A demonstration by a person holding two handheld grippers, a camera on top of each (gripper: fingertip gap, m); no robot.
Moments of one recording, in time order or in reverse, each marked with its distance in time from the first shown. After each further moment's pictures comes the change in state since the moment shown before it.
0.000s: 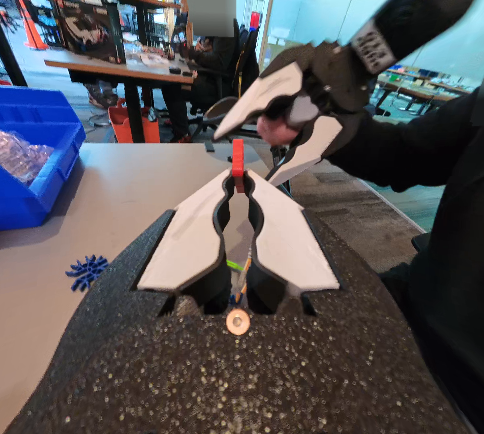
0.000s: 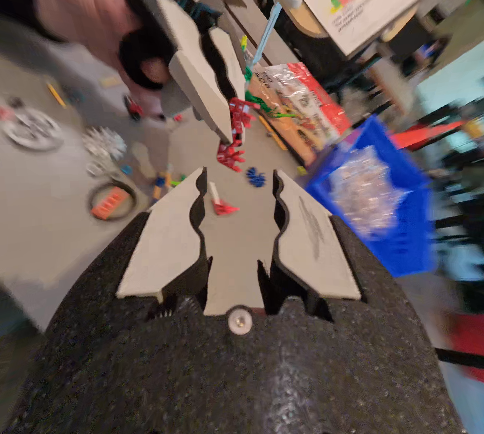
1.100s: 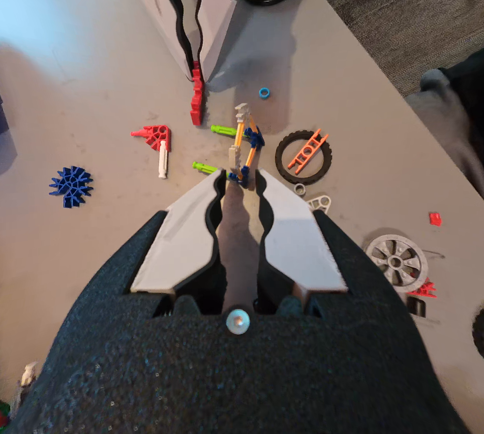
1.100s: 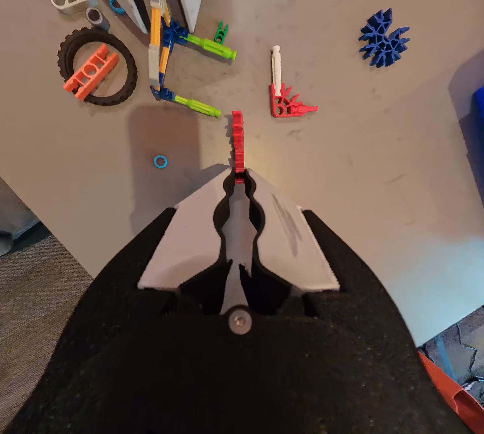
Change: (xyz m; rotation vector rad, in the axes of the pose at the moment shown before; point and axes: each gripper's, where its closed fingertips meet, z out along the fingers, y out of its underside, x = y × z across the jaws) left arm -0.003 0.128 -0.026 -0.735 0.036 0.312; right arm -0.052 0.119 0.031 -0.520 -0.500 0.102
